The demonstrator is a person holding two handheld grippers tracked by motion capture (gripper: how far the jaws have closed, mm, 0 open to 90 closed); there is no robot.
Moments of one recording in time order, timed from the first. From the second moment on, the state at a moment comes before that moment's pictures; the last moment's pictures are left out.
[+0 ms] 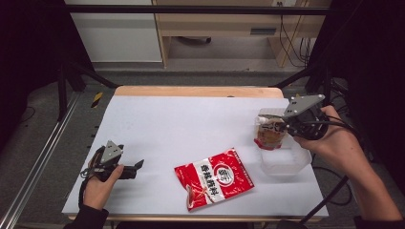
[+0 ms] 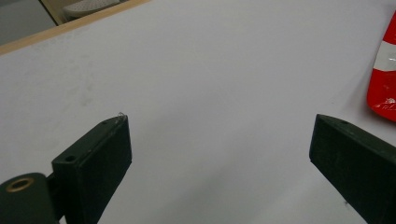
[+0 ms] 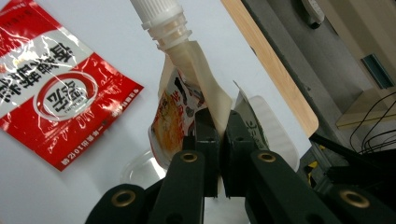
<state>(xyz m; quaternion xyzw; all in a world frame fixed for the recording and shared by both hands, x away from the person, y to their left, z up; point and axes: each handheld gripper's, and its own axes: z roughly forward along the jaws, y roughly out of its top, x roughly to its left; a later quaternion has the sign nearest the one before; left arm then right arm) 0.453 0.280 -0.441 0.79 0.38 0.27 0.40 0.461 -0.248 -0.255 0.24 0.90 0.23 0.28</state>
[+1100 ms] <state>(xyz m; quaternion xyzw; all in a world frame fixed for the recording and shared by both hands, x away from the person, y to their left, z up) 0.455 0.279 -0.443 0.80 0.38 0.26 0.39 0.512 -0.279 -0.277 0.26 0.89 0.23 0.30</state>
